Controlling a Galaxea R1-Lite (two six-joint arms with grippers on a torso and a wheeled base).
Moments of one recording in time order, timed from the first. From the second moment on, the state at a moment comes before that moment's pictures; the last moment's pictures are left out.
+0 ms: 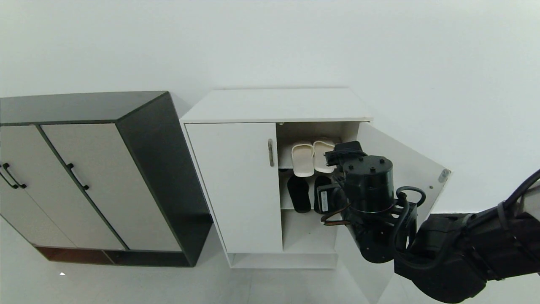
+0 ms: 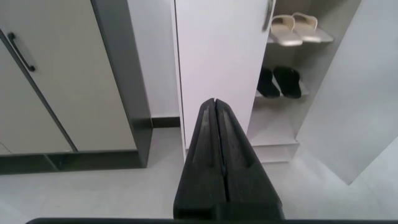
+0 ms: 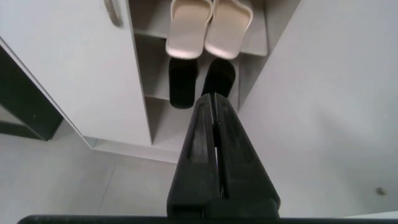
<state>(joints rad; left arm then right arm) 0.00 0.00 0.00 0.00 -0.03 0.00 0.85 1.93 -0.97 -0.75 -0.75 0.06</state>
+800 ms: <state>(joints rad) 0.00 0.00 0.00 0.00 -0.03 0.00 0.83 1.93 -0.97 -0.76 -0.75 0.06</state>
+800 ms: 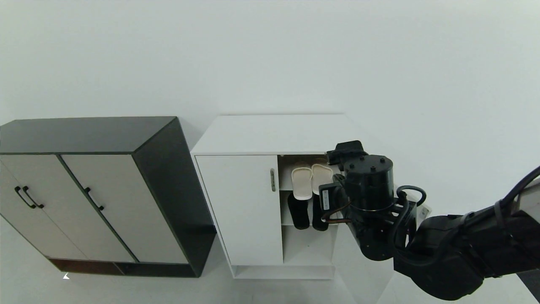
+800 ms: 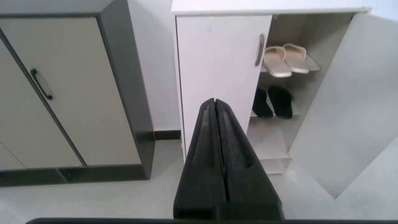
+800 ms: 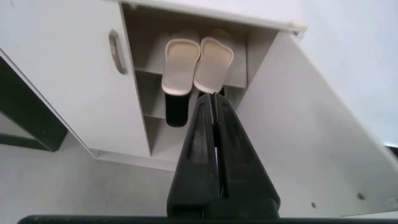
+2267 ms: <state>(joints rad) 0.00 0.00 0.00 0.00 -0.03 0.00 0.75 1.94 -0.96 -0.80 -0.61 0.05</state>
